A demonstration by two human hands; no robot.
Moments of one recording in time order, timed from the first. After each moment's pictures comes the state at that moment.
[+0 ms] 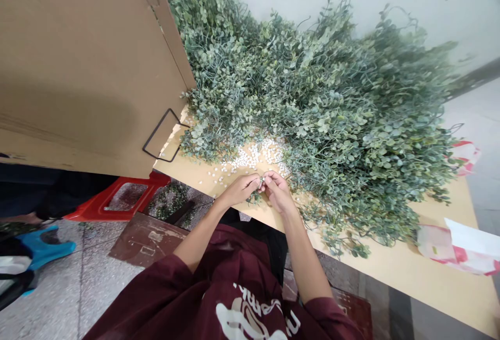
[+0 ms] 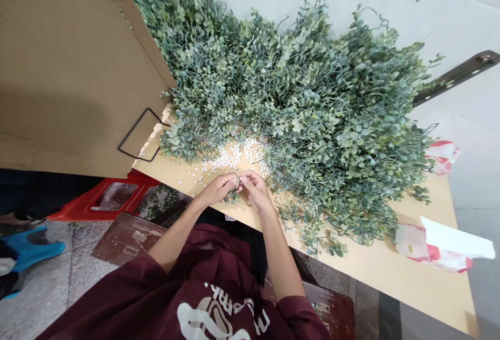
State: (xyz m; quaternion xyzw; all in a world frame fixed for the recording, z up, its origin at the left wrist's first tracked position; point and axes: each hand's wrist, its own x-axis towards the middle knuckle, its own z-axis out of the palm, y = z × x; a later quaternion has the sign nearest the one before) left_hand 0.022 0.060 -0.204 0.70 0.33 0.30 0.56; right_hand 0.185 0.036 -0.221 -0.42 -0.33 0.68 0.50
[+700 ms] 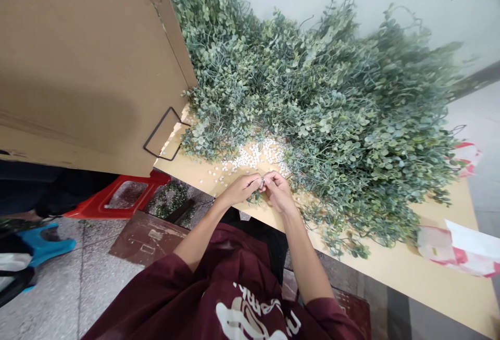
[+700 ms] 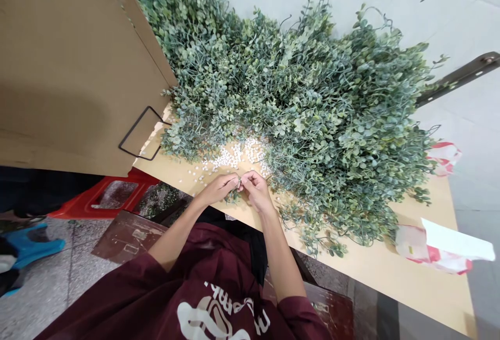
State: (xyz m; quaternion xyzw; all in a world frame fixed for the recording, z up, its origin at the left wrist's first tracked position) left_hand 0.021 0.062 -0.205 0.70 0.32 0.30 0.56; right_hand 0.185 0.035 -0.225 -0.42 -0.36 0.66 0.51
